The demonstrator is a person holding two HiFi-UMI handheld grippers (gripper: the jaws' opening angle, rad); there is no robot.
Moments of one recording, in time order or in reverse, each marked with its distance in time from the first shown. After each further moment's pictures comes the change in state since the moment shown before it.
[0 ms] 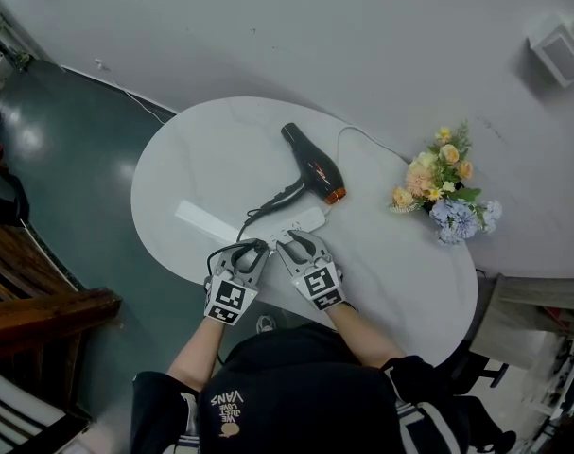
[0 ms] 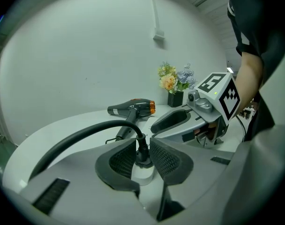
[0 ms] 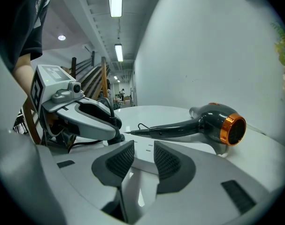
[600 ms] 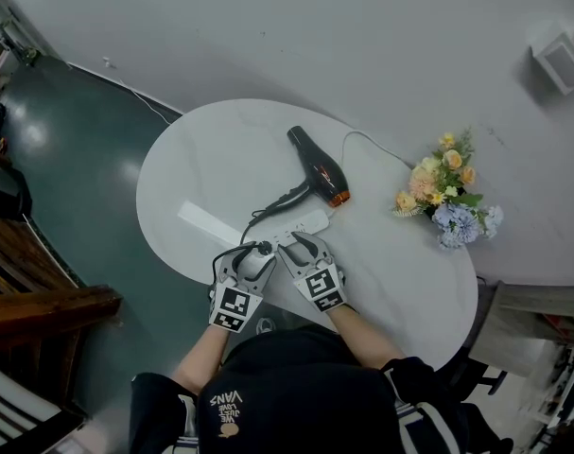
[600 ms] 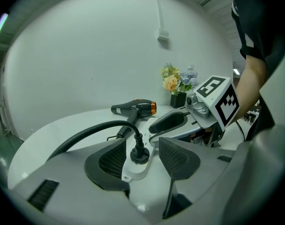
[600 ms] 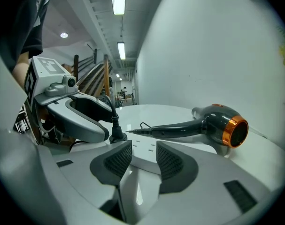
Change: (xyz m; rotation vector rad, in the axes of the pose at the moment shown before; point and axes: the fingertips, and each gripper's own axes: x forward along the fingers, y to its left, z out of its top) left arm -0.014 -0.007 0.001 -0.047 0.016 0.053; right arm 0.000 0.005 -0.001 -0.027 0.019 0.013
